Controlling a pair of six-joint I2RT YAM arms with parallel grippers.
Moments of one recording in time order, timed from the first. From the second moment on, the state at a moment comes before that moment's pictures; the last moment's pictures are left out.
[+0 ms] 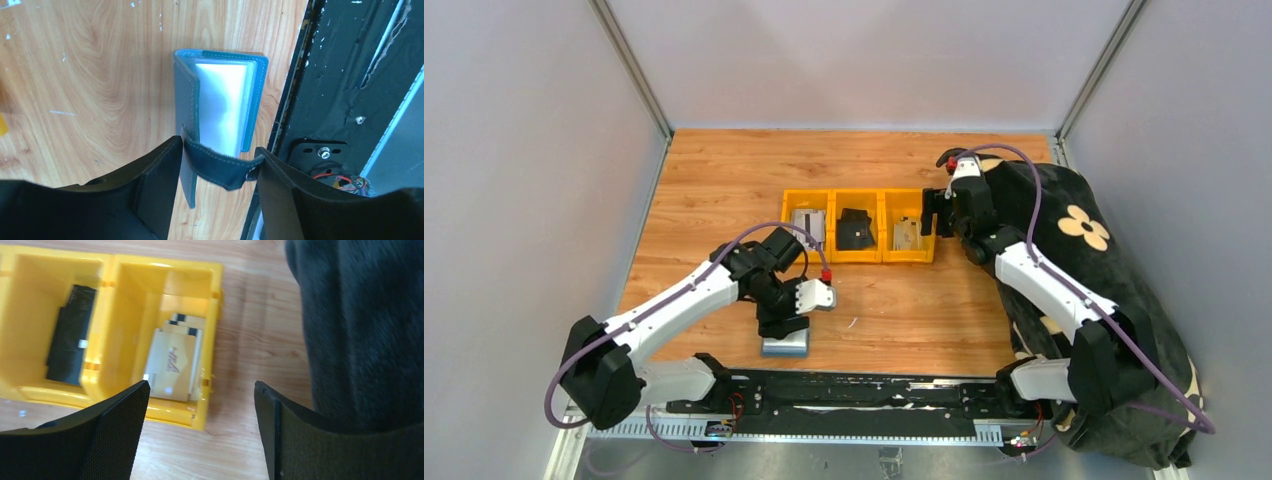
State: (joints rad) left arm -0.68 1.20 0.86 -1.03 0.29 0.76; right arm 0.42 1.30 0.91 -0.14 0.16 0.19
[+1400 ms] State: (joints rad) left arm 0.10 1.44 0.69 0.31 0.24 0.12; right arm 0.08 1.43 0.62 0.47 0.28 -0.07
